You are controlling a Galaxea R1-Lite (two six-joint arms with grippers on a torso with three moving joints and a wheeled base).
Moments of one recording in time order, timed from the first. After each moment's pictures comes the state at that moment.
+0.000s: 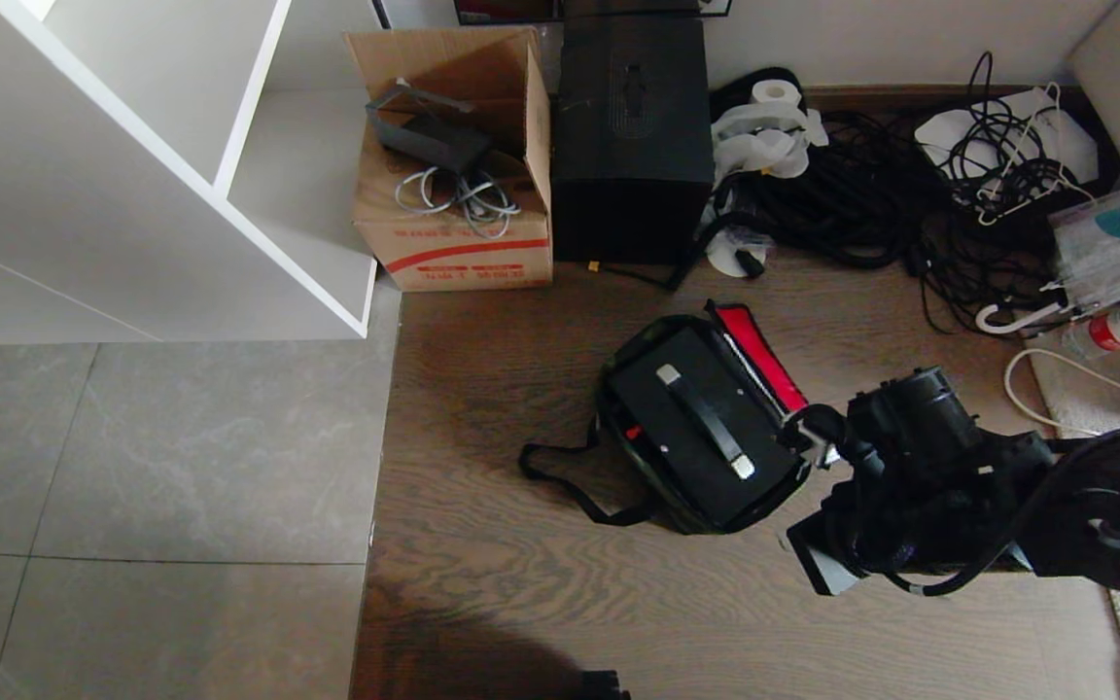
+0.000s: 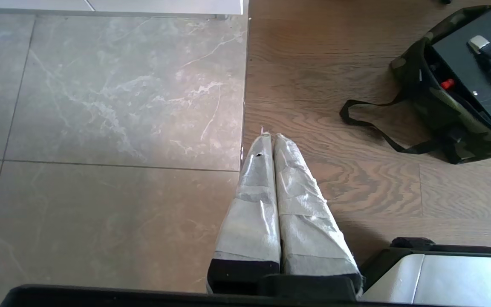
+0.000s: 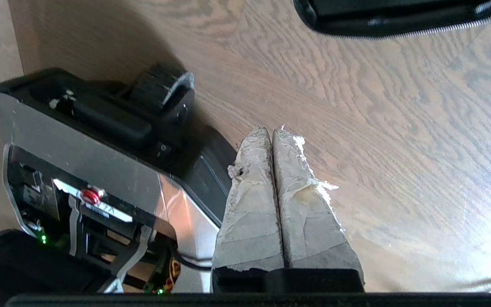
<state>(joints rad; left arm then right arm) 0.00 0.00 0.00 0.00 0.00 0.01 0.46 1.74 -0.76 -0.11 0.01 -0.04</state>
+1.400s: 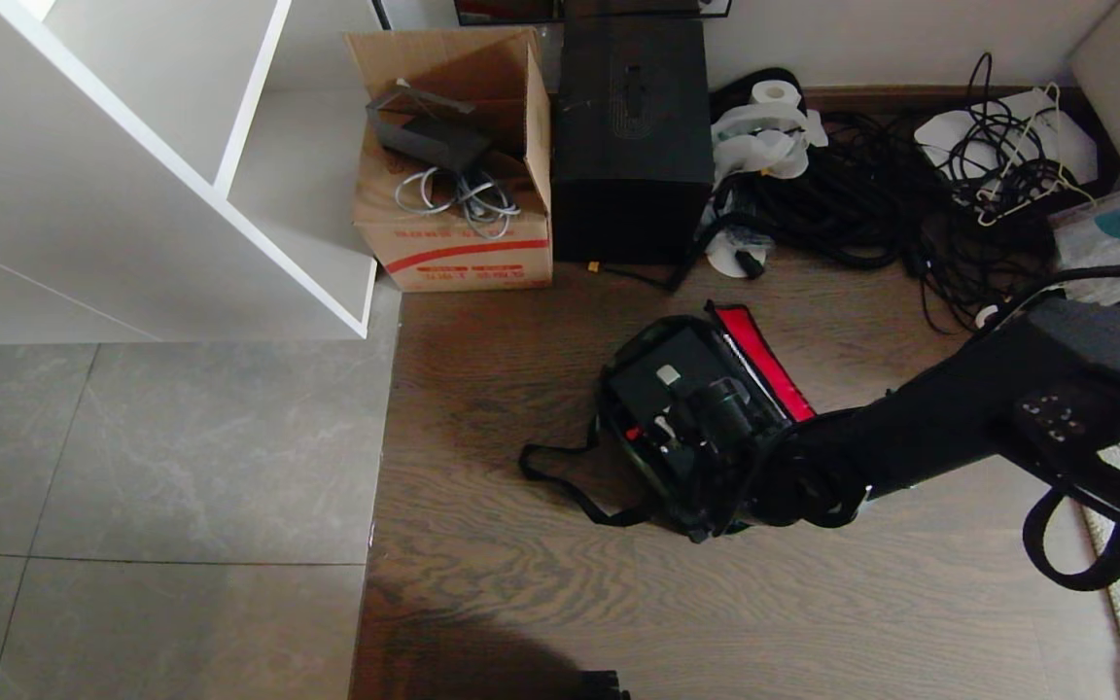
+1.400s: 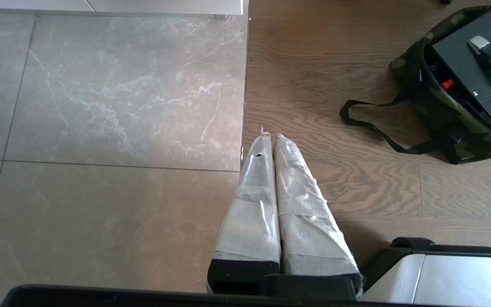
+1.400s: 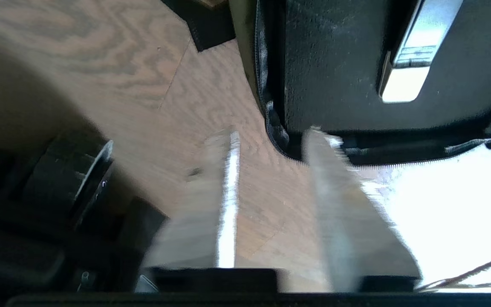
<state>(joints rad) 0.00 0.00 0.00 0.00 0.00 0.01 0.57 2.21 -1.21 -0.11 -0.35 -0.10</state>
